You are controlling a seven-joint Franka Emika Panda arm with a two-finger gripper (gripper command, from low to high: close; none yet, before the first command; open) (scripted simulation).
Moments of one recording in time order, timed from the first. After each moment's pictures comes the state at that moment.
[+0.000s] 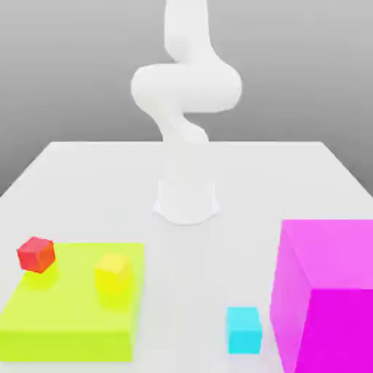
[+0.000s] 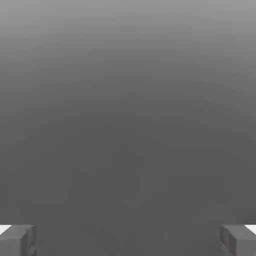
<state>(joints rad) 0.03 -0.75 0.05 -2.32 0.00 2.32 0.80</state>
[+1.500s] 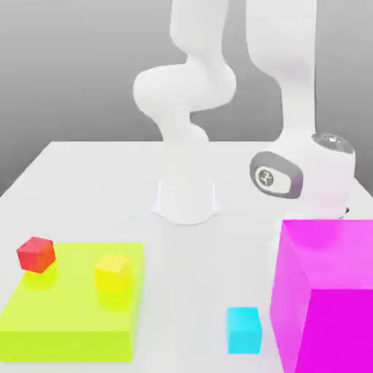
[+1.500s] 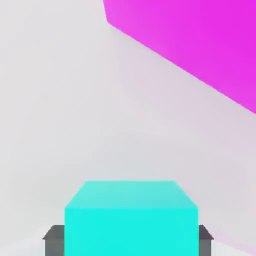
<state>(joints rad) 0.51 0.31 0.11 -2.73 -0.29 3.03 1.15</state>
